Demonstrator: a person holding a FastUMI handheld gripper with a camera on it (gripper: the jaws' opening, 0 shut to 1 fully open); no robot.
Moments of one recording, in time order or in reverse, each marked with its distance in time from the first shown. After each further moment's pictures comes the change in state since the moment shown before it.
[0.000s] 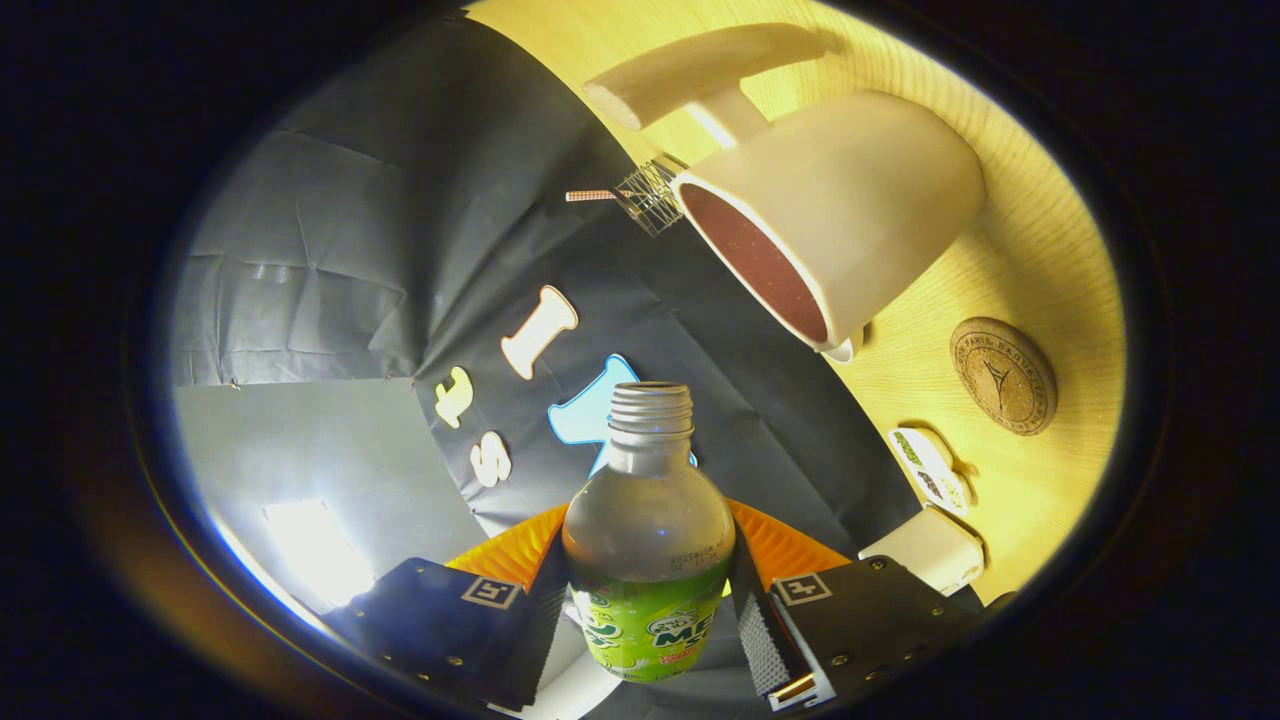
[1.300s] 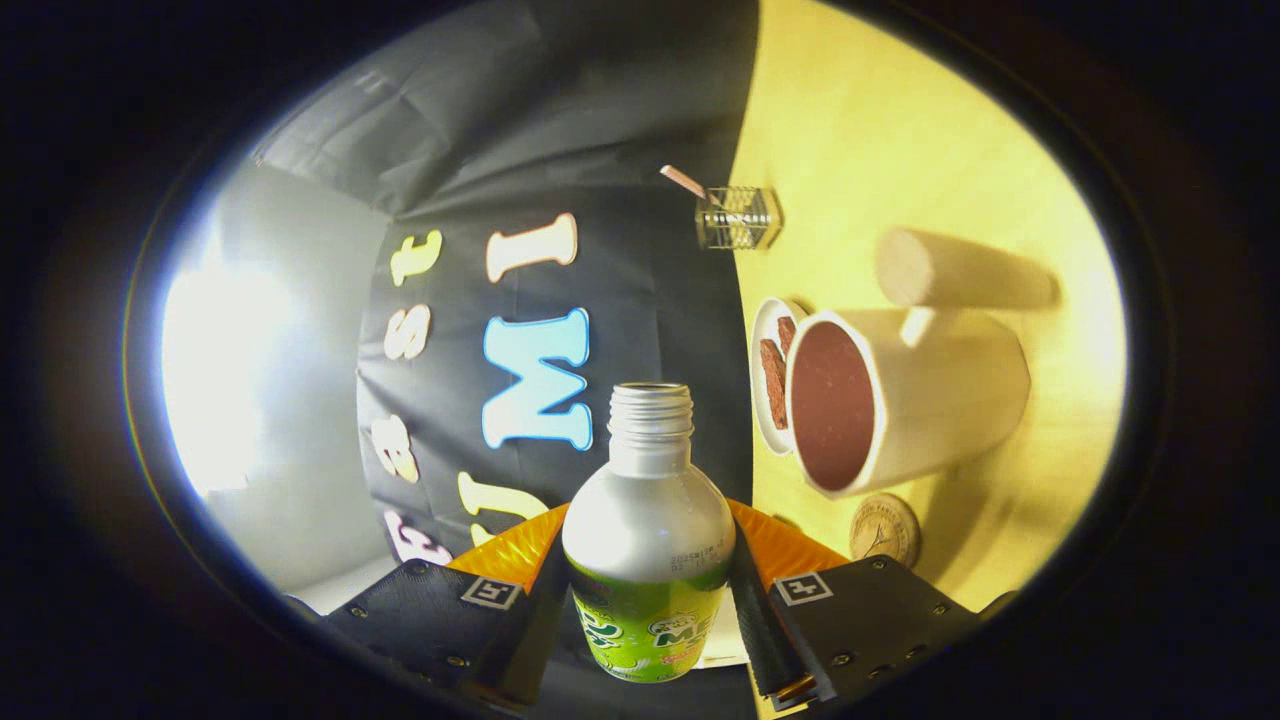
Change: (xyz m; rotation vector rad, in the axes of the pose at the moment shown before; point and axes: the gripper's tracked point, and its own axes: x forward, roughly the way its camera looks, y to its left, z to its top) arm -0.006 -0.017 0.022 -0.674 0.117 -0.247
